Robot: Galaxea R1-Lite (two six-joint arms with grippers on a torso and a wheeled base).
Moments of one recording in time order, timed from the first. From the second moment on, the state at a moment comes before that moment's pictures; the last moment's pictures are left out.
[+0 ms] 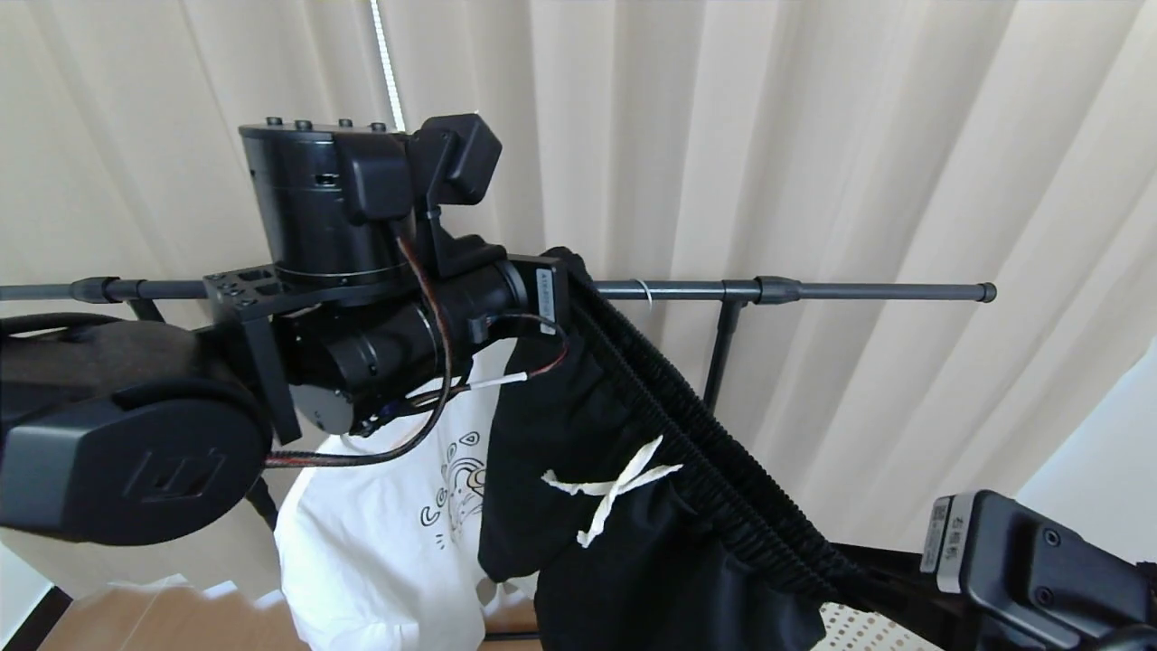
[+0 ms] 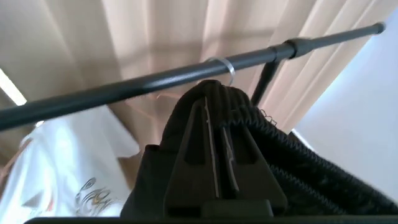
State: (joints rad) left arm -0.70 1.72 -1.12 -0.50 0.19 -0.09; right arm 0.91 1.22 -0.55 -0.12 -0.21 -0.38
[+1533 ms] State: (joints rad) left arm -0.72 1.75 -1.22 -0.29 0.21 -0.14; right arm 0.88 1.36 -0.46 -0.58 -0.22 -0.36
